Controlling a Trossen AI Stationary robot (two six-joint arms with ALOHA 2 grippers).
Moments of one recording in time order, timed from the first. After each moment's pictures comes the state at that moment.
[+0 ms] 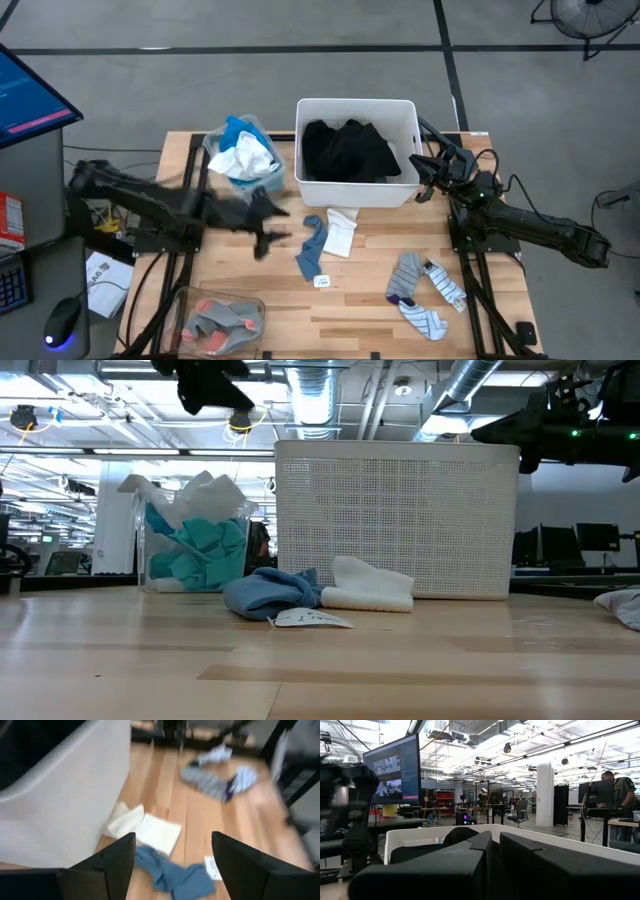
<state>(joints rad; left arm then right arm) -0.26 1.12 0.86 -0.26 -0.33 -0.26 -0.53 0.48 0.02 0.76 0.00 0.00</state>
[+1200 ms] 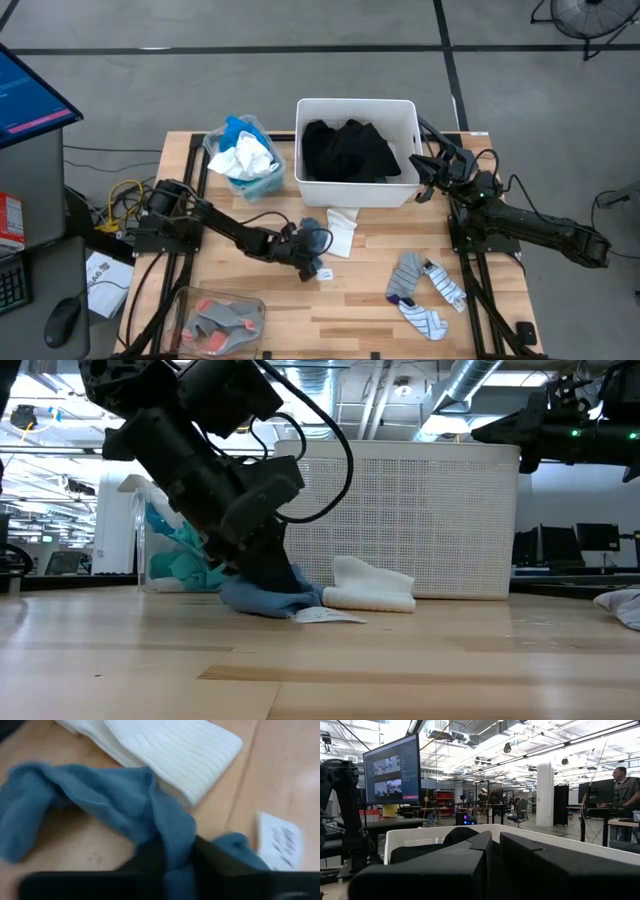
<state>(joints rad) -0.30 1.90 0.86 0.11 -0.38 -0.64 -0.53 0.48 0.02 0.76 0.00 0.00</state>
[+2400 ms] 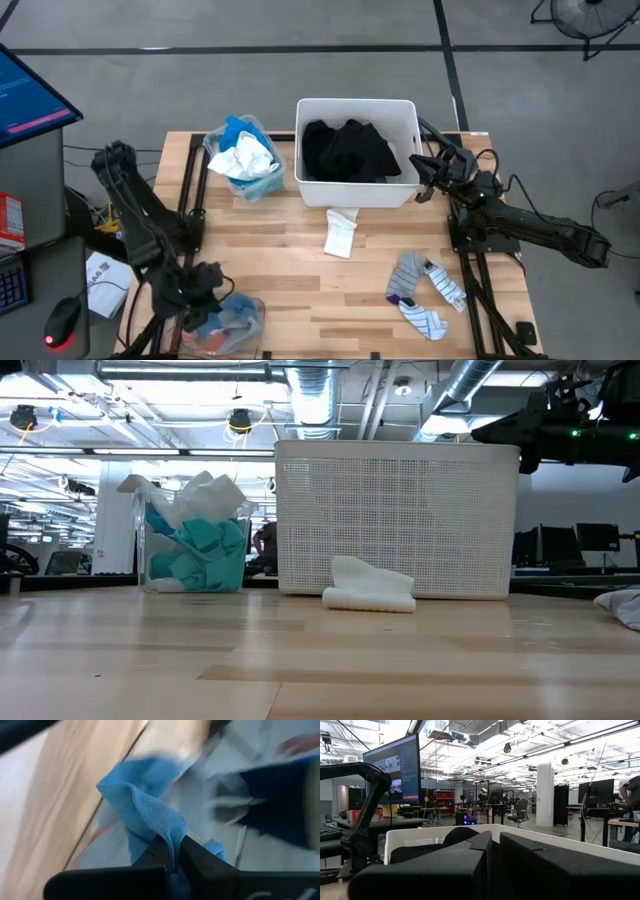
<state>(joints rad) -1.06 1.13 0.85 -0.66 -0.26 -1.39 -0.53 0.48 0.02 0.76 0.00 0.00</state>
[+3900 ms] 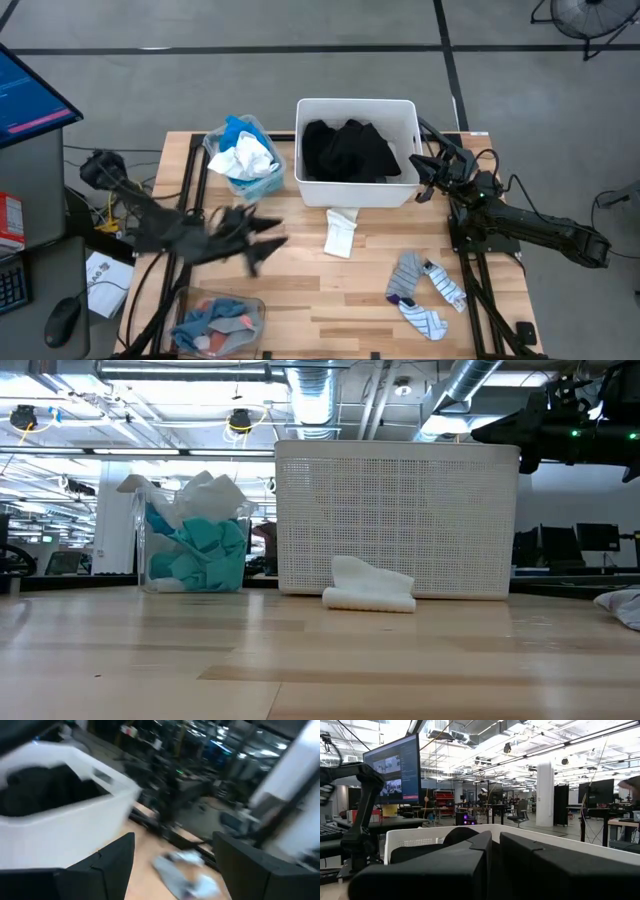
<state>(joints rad) -0.61 1.14 0.86 0.19 -0.95 -0.53 -0.53 0.48 0.02 0.76 0.00 0.00</state>
